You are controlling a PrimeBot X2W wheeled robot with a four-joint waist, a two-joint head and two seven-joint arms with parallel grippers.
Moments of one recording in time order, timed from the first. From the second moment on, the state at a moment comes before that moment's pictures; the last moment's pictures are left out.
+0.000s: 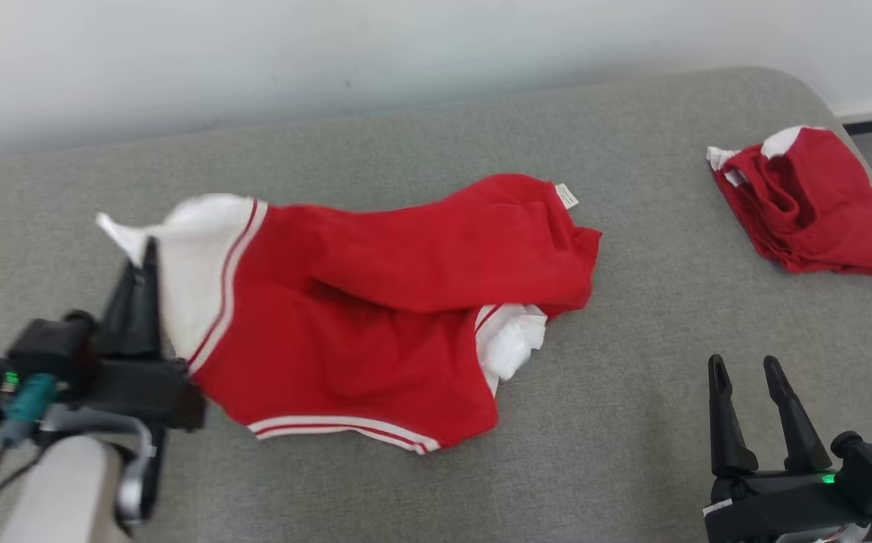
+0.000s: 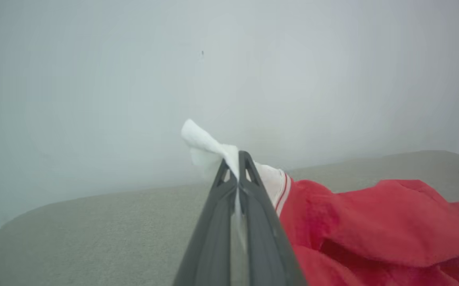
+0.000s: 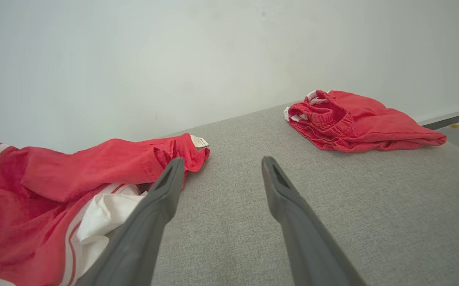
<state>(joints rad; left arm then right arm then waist) -0.42 0.23 -0.16 0.30 -0.27 0.03 -0.26 -0.06 -0.13 0.03 0.16 0.36 0.13 -0.26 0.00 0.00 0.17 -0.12</state>
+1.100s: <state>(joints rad) -0.65 0.50 -0.05 0.50 -0.28 -0.02 -0.22 -0.07 -0.14 0.01 0.18 0.36 0.13 -0.26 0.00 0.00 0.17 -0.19</state>
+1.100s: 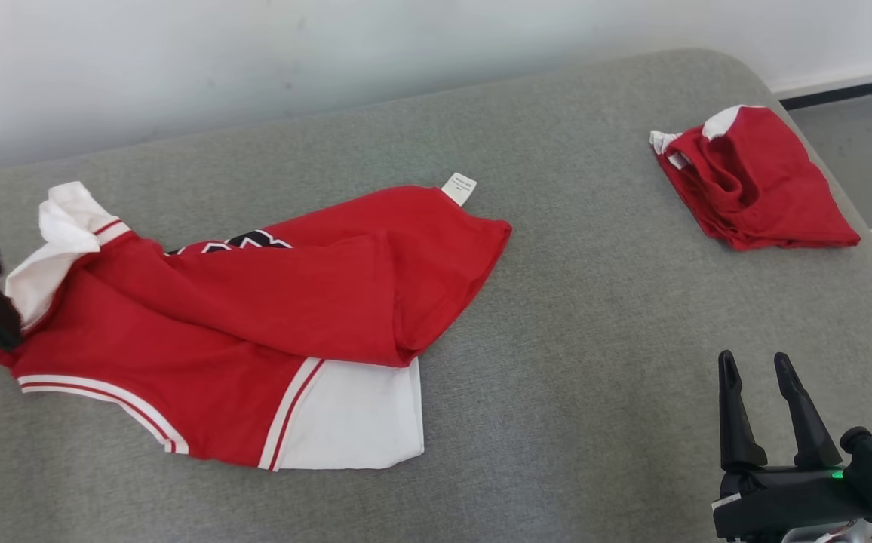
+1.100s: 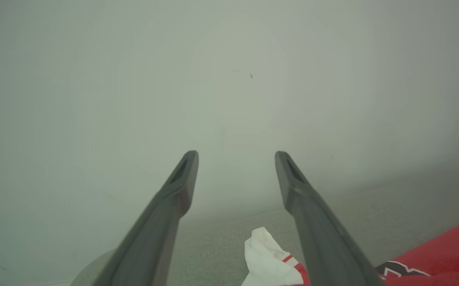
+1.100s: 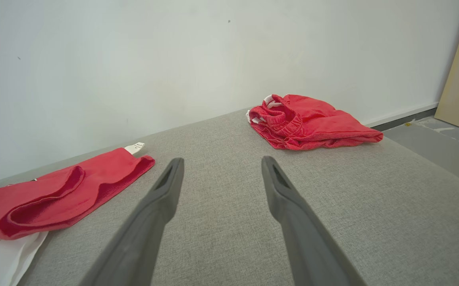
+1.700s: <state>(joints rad) -0.23 0.30 -0.02 0.14 -0.30 0.06 -0.26 -0.03 -0.13 0.03 0.17 0.35 0.13 -0.26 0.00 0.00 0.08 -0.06</state>
